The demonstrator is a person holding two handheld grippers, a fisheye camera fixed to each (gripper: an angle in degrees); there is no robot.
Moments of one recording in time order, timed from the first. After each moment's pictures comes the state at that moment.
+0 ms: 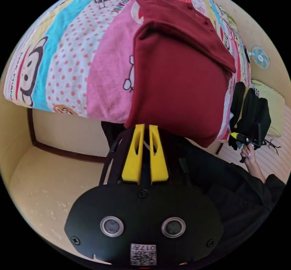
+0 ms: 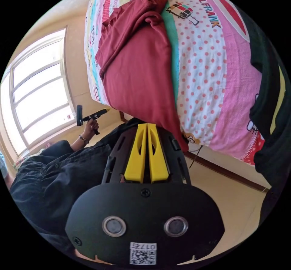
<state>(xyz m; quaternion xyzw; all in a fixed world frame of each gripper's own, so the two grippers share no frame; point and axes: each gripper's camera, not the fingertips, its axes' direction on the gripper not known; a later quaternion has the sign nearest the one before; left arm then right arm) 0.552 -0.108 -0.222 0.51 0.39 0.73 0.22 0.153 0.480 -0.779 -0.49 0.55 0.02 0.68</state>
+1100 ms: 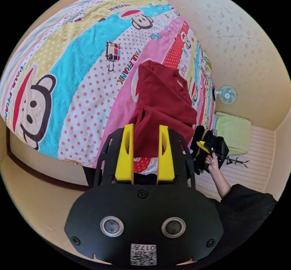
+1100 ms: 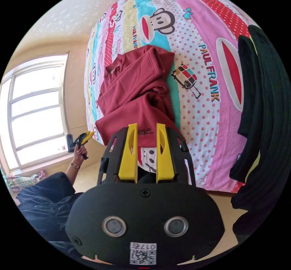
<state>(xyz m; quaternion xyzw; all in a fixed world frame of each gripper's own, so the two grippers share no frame) 0.497 -0.186 -0.350 0.40 0.49 0.76 0.12 0.142 0.423 -0.697 -0.37 0.59 -0.08 0.71</state>
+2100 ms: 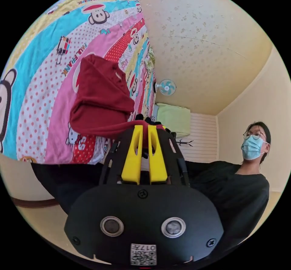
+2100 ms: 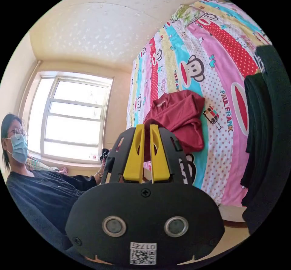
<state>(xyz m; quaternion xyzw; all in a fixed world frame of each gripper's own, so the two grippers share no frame) 0.432 -0.255 -0.403 0.16 0.51 0.84 -0.11 0.020 0.418 -0.671 -0.29 0.41 -0.17 0.84</state>
